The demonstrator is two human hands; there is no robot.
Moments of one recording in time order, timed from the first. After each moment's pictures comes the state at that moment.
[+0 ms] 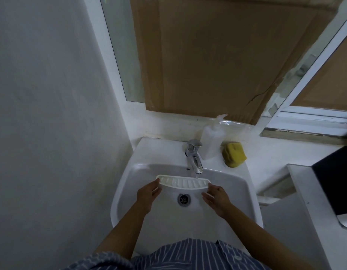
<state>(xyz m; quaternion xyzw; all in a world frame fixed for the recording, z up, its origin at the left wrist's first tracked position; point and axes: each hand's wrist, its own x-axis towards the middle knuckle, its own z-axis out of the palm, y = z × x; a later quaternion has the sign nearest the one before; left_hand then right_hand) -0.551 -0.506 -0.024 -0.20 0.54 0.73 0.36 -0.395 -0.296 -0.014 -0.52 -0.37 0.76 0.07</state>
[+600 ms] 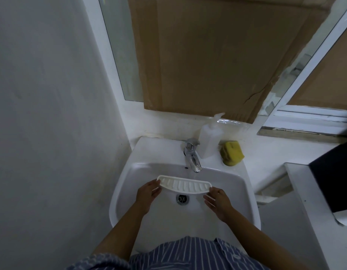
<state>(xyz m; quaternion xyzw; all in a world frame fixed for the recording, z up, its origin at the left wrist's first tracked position) -0.544 -0.508 -0.021 -0.15 0.56 0.72 0.38 -0.376 -0.297 -0.023 -0.53 -0.39 0.75 0.07</state>
